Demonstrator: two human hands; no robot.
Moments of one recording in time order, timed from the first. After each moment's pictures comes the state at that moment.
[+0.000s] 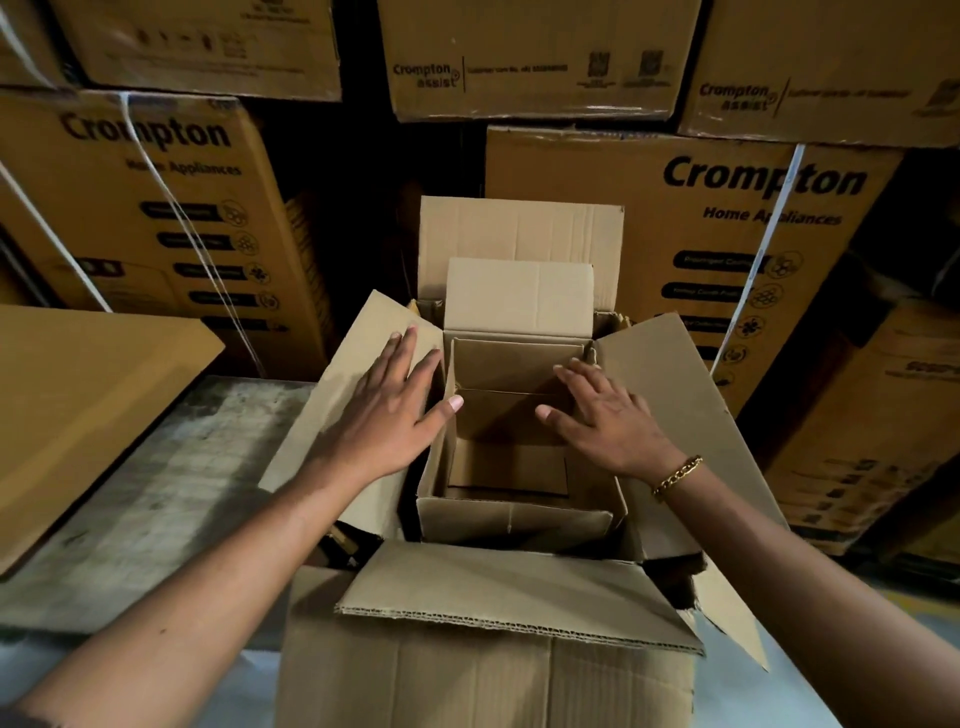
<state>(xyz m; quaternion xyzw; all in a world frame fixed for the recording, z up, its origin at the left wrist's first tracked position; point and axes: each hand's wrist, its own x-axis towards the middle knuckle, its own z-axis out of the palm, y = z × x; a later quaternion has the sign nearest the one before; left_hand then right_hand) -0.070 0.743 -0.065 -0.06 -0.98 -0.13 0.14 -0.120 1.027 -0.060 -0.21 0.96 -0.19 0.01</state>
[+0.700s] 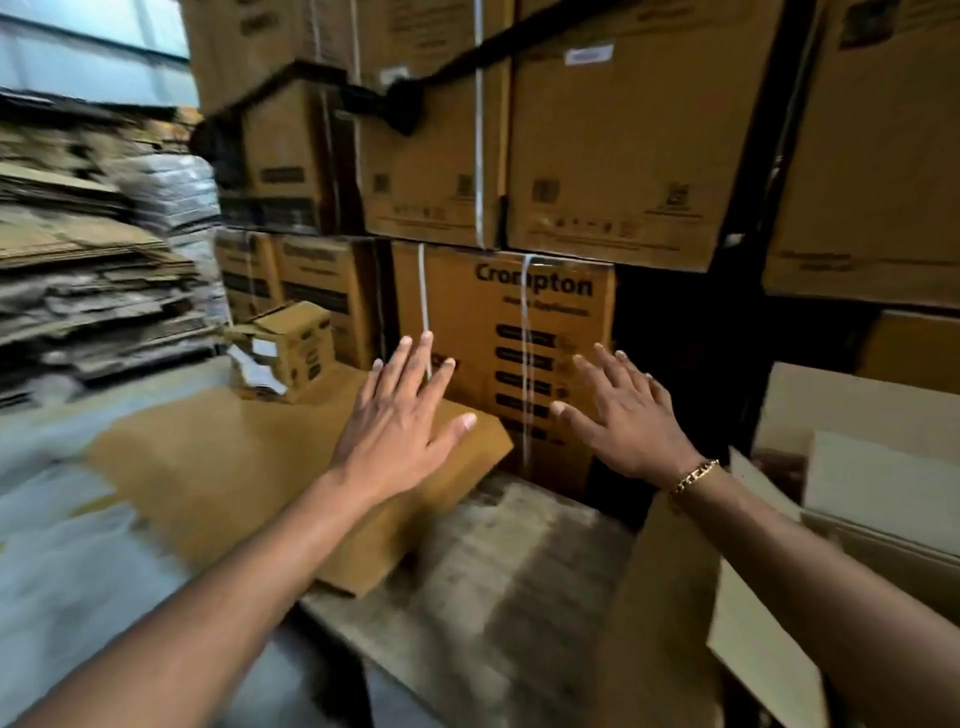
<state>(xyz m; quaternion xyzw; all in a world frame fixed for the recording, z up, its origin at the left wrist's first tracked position) 0.125 0.359 0.056 0.15 -0.95 0.05 0.28 -0.057 0.574 0.066 -0.41 0.88 -0.18 -0.16</state>
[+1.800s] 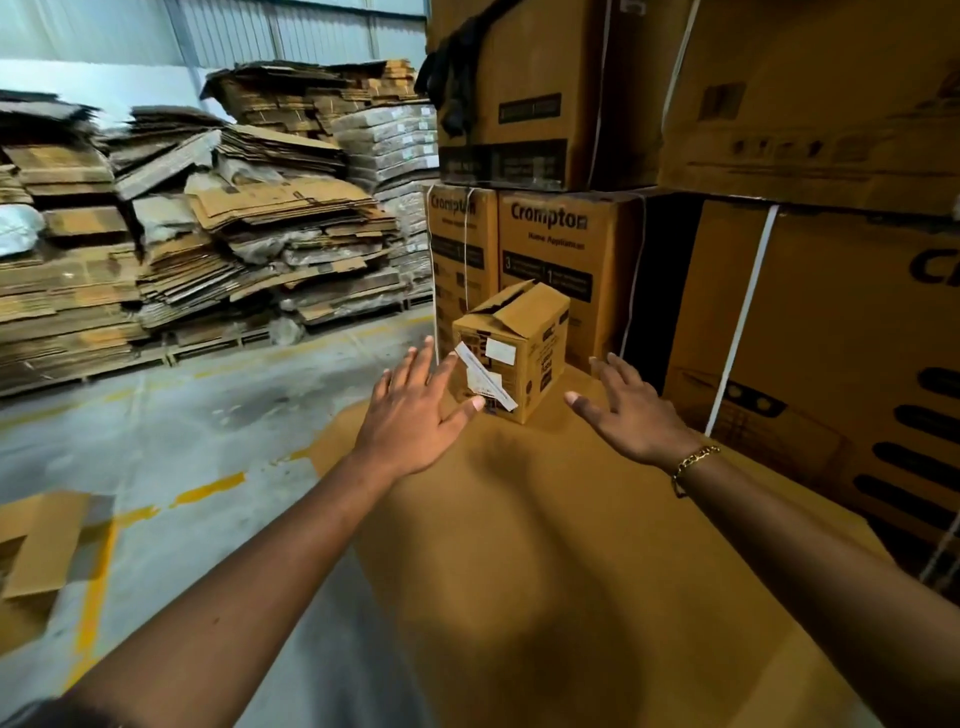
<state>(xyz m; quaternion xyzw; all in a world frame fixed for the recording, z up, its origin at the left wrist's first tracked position) 0.169 -0.224 0.003 0.37 -0.91 0.02 0.20 -0.075 -0.082 0.004 -0.52 0.83 -0.21 0.02</state>
